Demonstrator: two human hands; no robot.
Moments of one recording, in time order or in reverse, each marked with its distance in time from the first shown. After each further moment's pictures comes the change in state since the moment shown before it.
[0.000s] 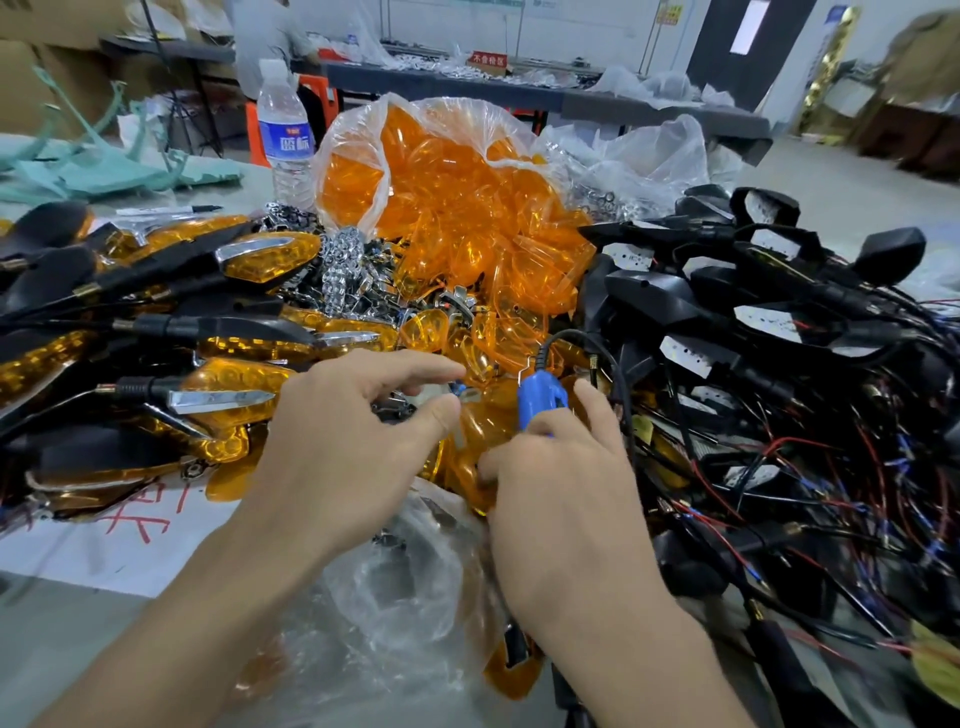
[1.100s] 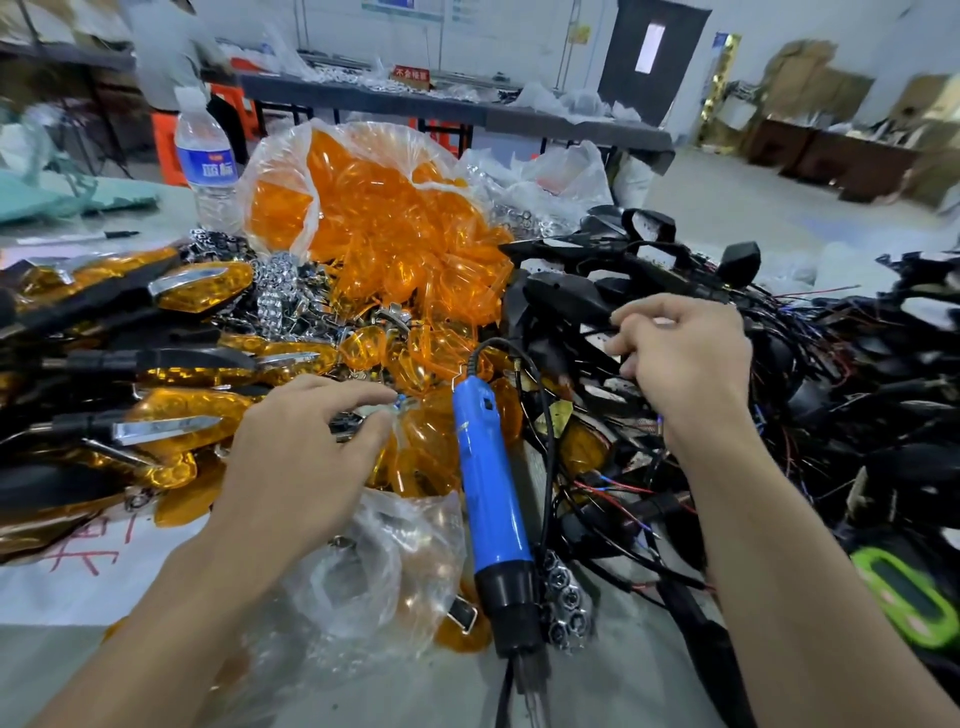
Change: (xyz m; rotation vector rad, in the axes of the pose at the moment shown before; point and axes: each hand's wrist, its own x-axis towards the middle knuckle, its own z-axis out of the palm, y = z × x) left_hand 0.000 -0.006 0.009 0.212 0.009 0.049; right_hand 0.027 0.118 -0.064 0.769 0.521 0.647
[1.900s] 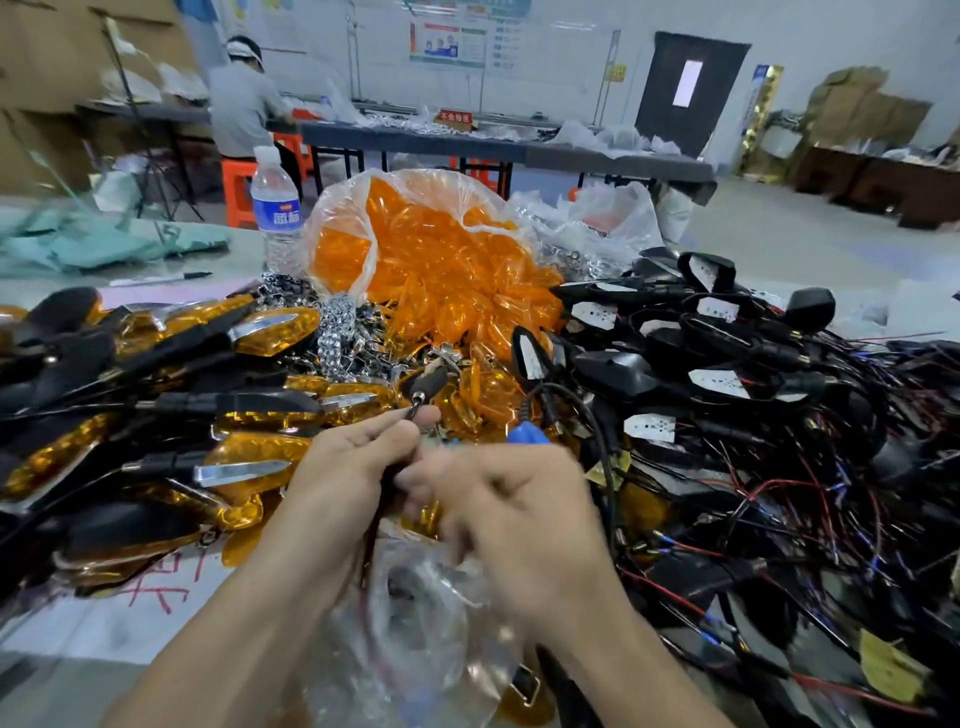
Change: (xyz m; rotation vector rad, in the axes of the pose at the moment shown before) left_hand 0.015 0.006 -0.013 -1.042 -0.215 -0.634; right_hand -0.117 -0.030 0.076 0.318 -0.721 -0.344
